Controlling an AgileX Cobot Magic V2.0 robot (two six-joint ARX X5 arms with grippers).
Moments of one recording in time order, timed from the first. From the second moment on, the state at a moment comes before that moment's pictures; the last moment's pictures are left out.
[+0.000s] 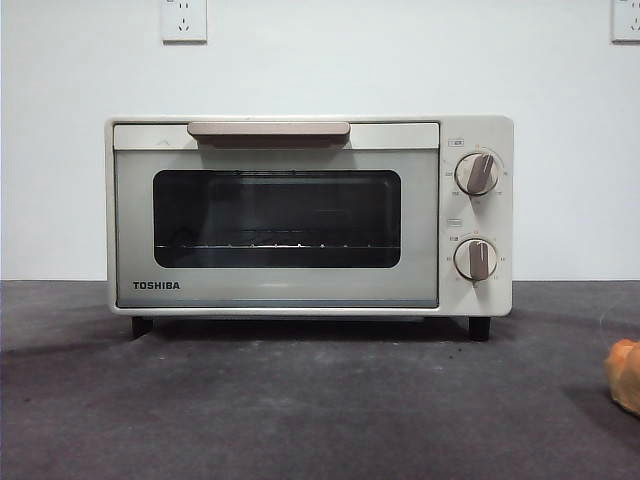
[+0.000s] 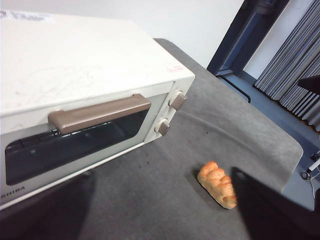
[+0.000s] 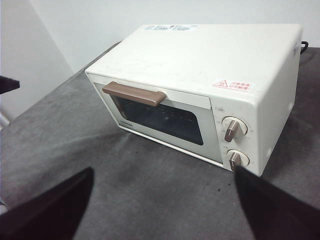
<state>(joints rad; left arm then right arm) -0.29 0.67 0.84 -0.46 0.60 -0.18 0.11 0.54 0.92 -0.74 -0.60 0.10</state>
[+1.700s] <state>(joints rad) -0.30 0.67 0.84 -0.45 0.60 -0.17 0.29 1.13 0.88 -1.03 -0.20 0.23</state>
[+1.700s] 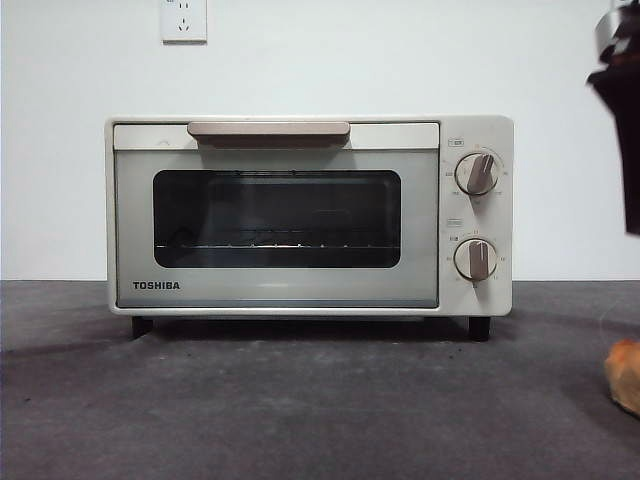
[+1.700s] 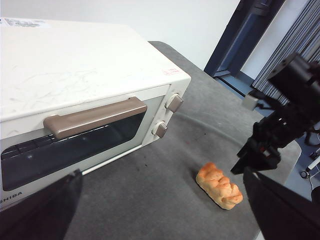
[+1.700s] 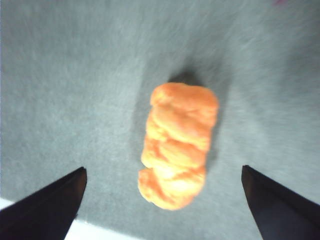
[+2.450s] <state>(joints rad) -0.30 0.67 0.84 -0.46 0.60 -0.17 0.33 1.33 0.76 -0.78 -0.13 0.27</state>
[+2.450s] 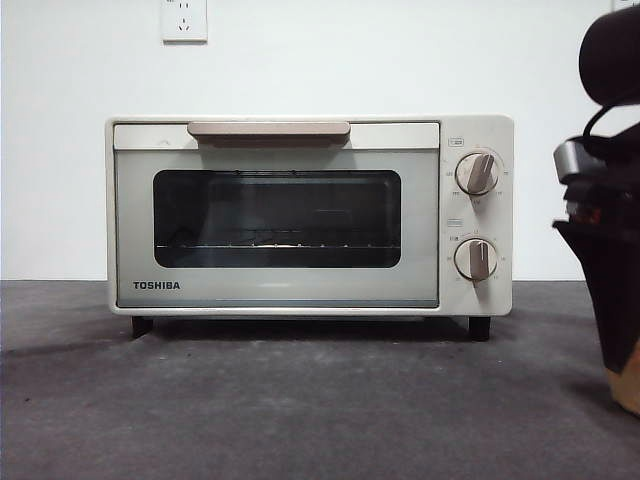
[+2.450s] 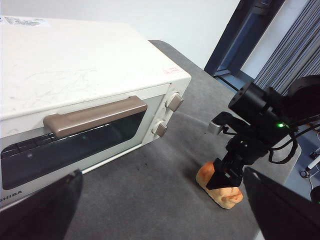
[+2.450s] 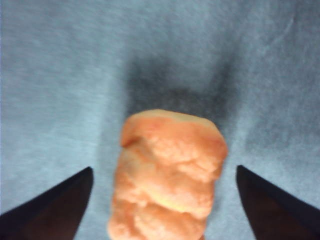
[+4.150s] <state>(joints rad) -0.36 1.02 0.98 -0.48 0.50 -0.16 0.33 0.37 0.76 -0.82 -0.37 0.35</state>
